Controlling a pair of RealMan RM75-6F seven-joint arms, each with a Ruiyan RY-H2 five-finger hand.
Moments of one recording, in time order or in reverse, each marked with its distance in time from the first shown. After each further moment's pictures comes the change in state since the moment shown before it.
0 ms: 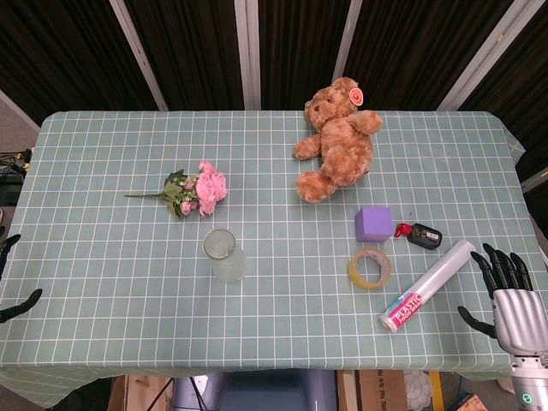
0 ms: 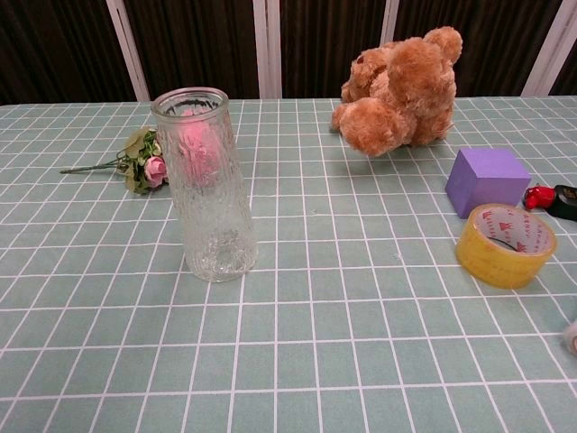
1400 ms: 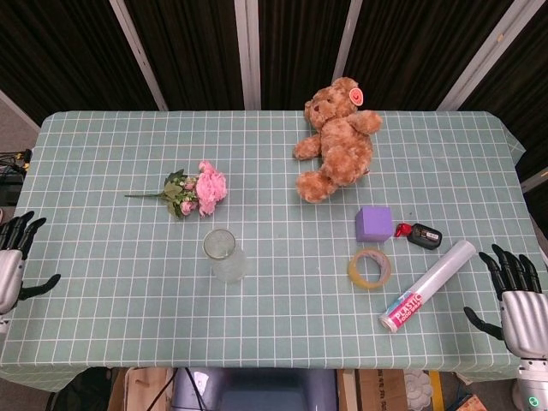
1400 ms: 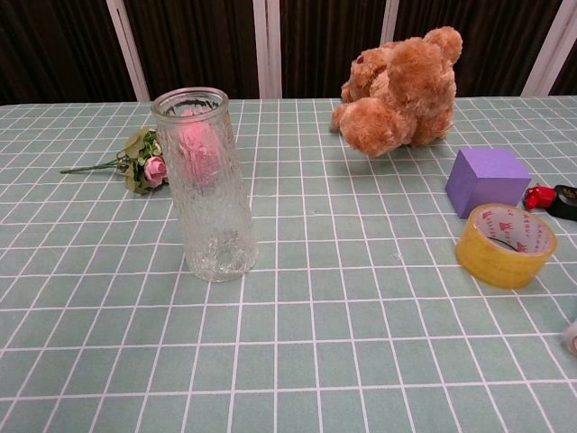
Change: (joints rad) left arm -0.140 0.016 -0.062 0.019 -0.096 -0.228 0.019; right arm -0.013 0.010 0.004 0.000 0.016 0.015 0.019
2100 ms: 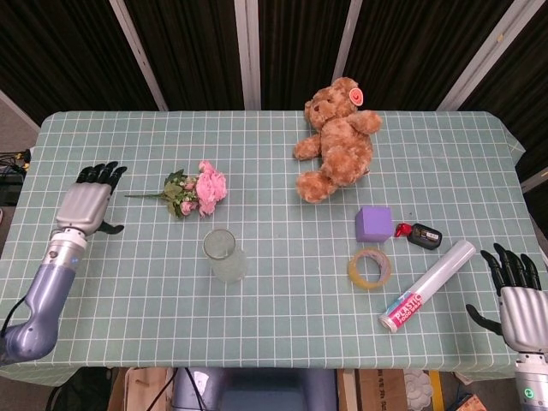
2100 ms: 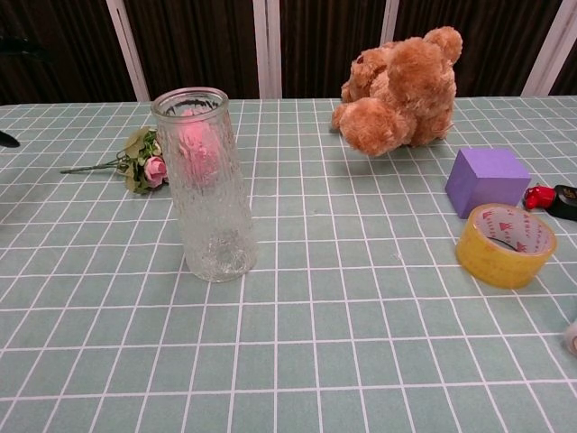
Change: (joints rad) left arm -0.490 -0.104 -0.152 0.045 -0.581 -0.387 0.505; right arm 0.016 -0.024 0.017 0.016 0.067 -0.049 -0.058
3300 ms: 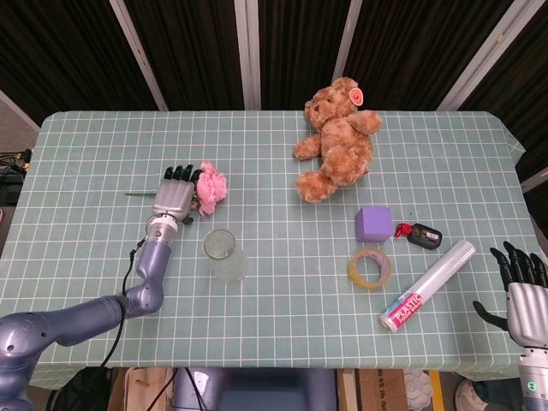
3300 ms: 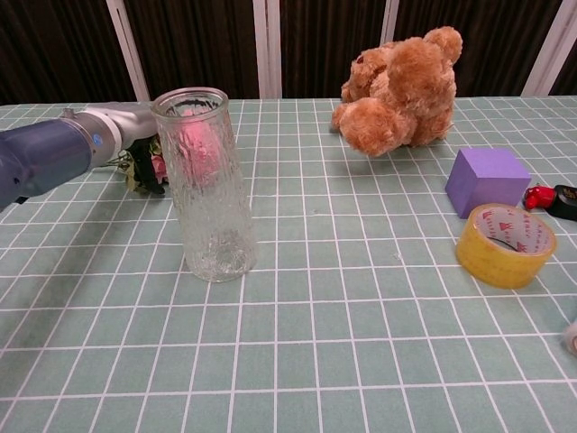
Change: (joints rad) left arm -0.344 -0.581 0.049 0.634 -0.171 -0.057 0.133; right arm 0.006 -0.007 0.022 0.026 0.065 -0.027 0.011
